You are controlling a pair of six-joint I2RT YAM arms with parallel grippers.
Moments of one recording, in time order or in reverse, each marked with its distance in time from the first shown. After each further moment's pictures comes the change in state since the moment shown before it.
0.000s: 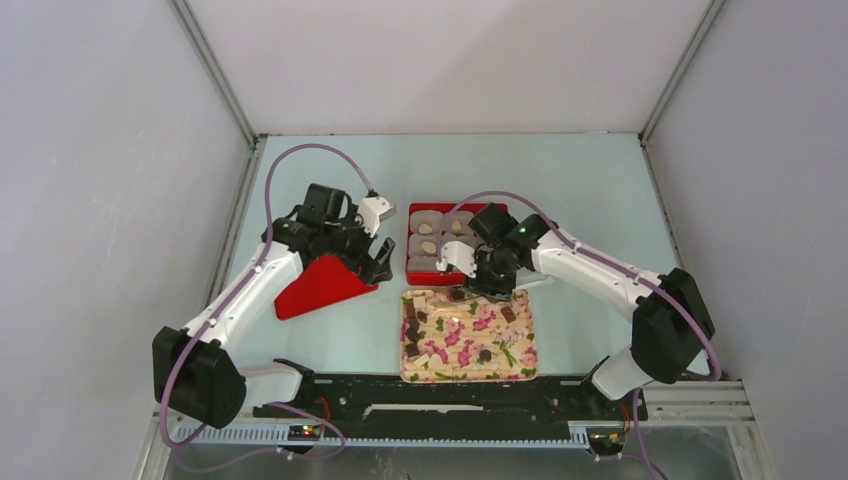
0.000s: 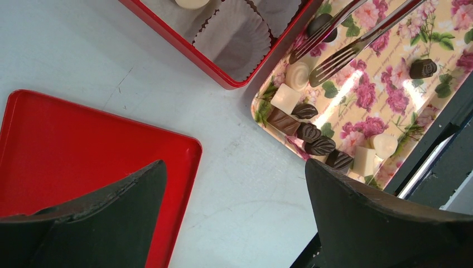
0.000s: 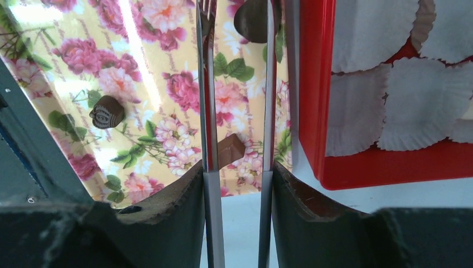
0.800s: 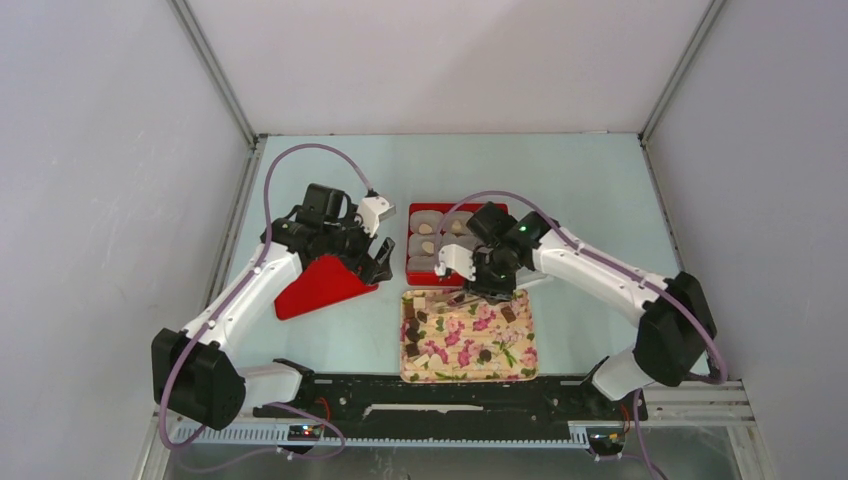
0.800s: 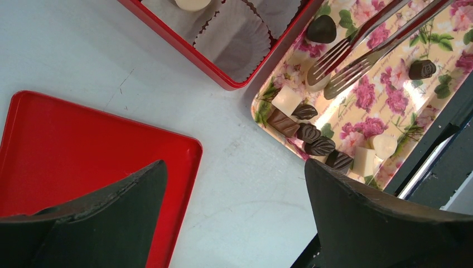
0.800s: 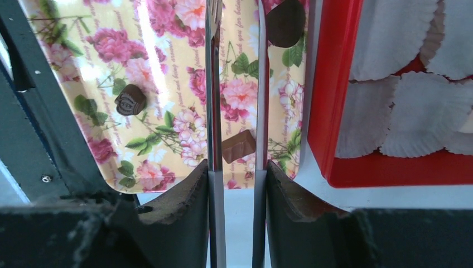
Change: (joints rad) left arm 0.000 -0.007 0.000 0.001 0.000 0.000; right arm 0.033 0.026 0.064 -0.079 -0.014 -0.037
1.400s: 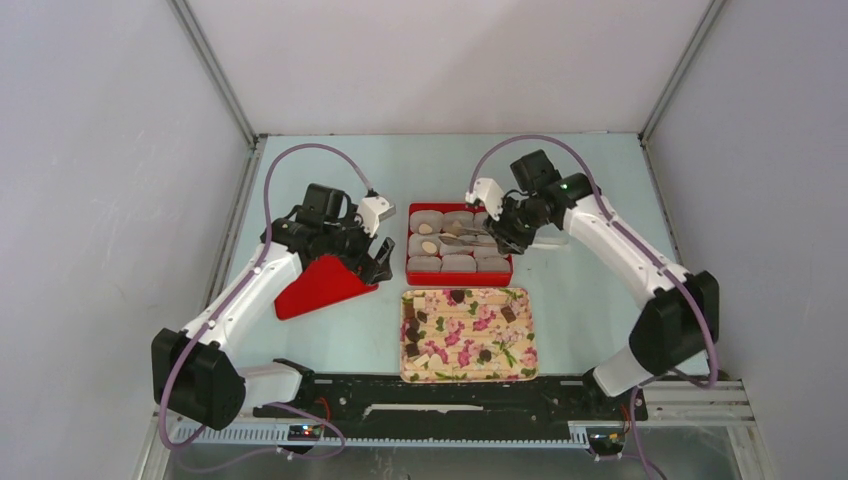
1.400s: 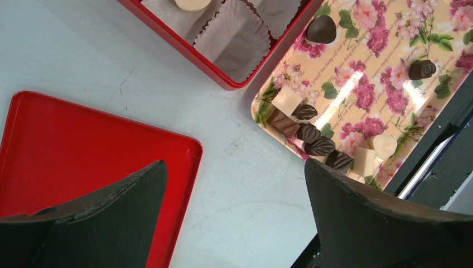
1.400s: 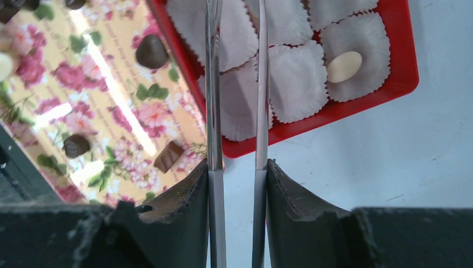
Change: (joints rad) left arm 0.000 0.000 0.000 0.000 0.000 0.000; right arm -0.297 -0.022 0.163 0.036 -0.113 0.054
